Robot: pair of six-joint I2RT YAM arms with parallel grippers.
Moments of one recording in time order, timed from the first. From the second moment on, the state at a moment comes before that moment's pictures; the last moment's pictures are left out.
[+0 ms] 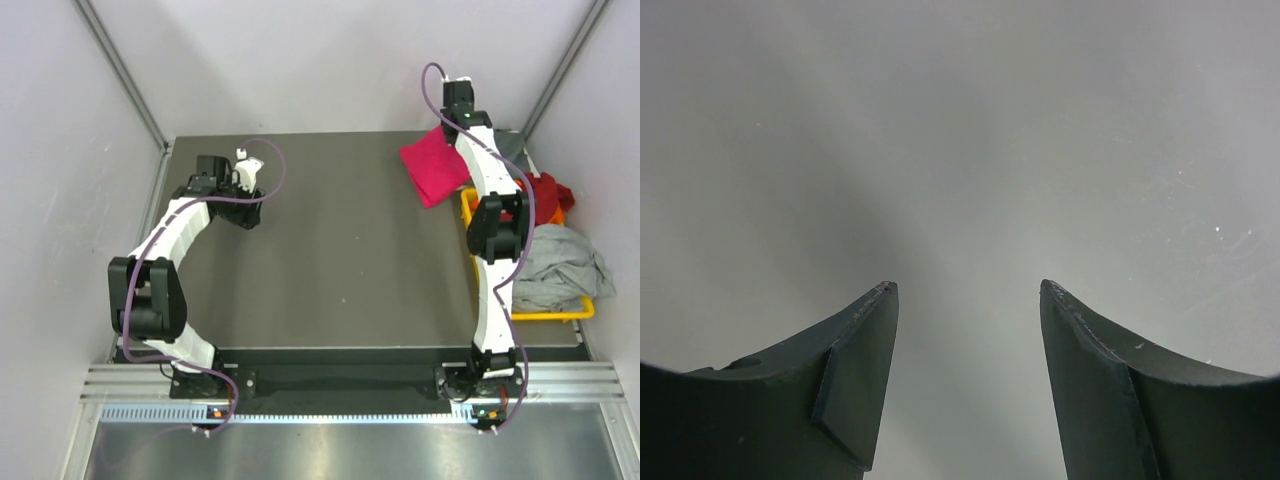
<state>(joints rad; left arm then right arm) -0.08 1.60 1.23 -0.53 0.30 0.36 0.10 2.34 2.31 -0.69 0.46 -0.11</state>
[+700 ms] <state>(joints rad) -0.08 1.63 1.23 -0.53 0.29 0.35 -0.01 2.28 2.34 -0.70 0.37 -0.09</state>
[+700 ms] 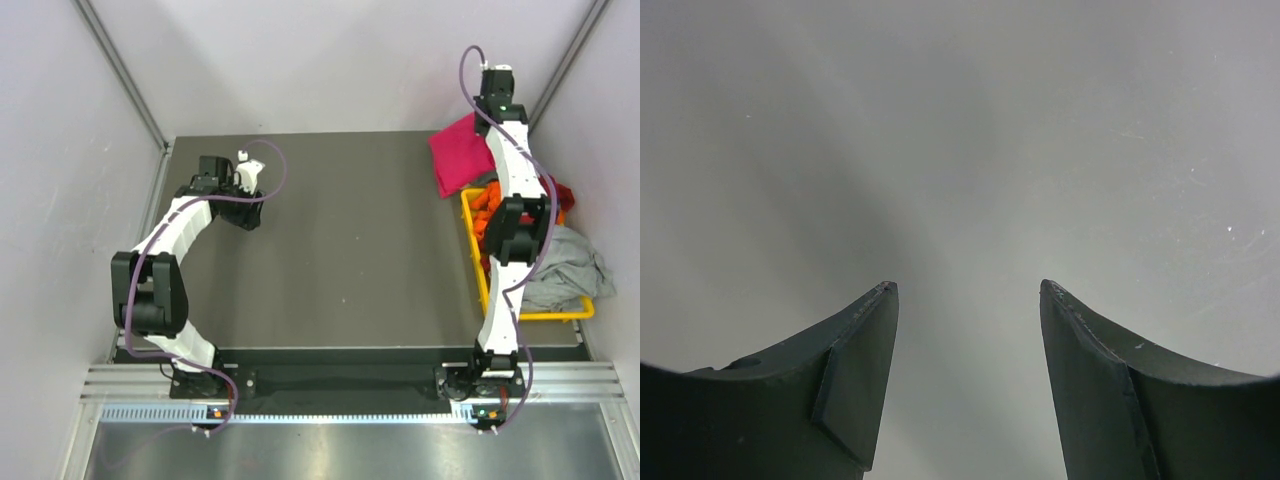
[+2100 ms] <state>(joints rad) -0.08 1.72 1.26 -0.55 0.24 0.36 -0.26 2.32 2.17 -0.45 0.16 -0.02</state>
